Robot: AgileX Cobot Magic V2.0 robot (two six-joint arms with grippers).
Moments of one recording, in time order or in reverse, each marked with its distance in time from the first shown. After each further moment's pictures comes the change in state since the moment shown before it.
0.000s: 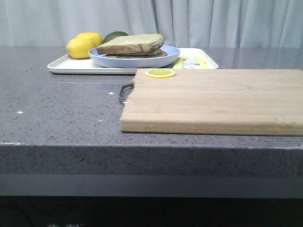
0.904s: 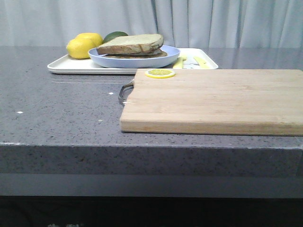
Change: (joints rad) left arm -0.112 -0.253 0.363 -0.001 -0.303 -0.104; right arm 0.000 0.000 0.000 0.000 0.000 0.000
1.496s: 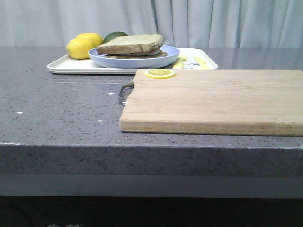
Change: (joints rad) left arm 0.053 -0.114 0.265 0.020 -0.161 -0.054; right arm 0.000 0.000 0.000 0.000 0.002 0.000
